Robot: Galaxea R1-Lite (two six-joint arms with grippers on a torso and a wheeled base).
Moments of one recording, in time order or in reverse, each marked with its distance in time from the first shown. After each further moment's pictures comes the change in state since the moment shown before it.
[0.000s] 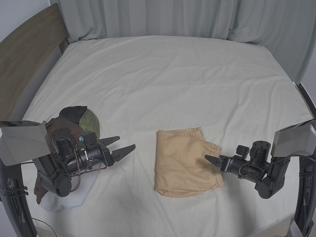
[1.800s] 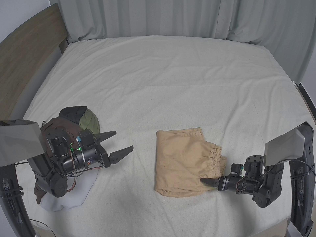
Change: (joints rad) left arm 0.007 -0.057 0.037 0.000 -0.002 0.210; right arm 0.016 0.119 0.085 0.000 0.101 -0.033
